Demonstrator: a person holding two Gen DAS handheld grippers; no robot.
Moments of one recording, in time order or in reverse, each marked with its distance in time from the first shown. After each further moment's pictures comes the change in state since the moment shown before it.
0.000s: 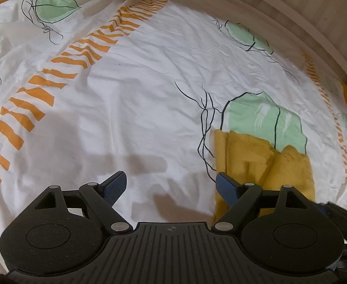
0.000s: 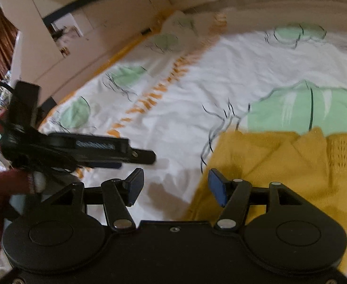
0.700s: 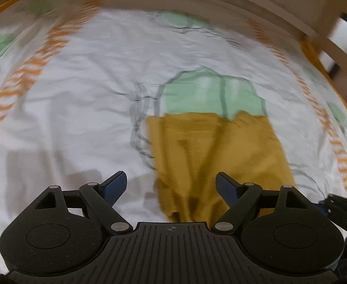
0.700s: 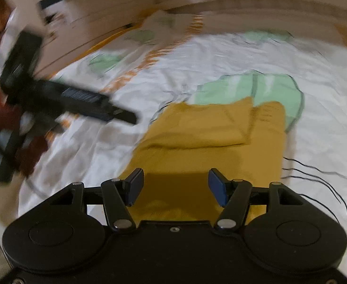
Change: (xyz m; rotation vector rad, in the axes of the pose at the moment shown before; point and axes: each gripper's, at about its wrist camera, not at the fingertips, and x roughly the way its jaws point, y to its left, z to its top) left arm 0.007 -0.067 -0.027 0.311 -0.007 -0.138; right arm -0.051 -0.030 -0.065 -0.131 0.008 -0.147
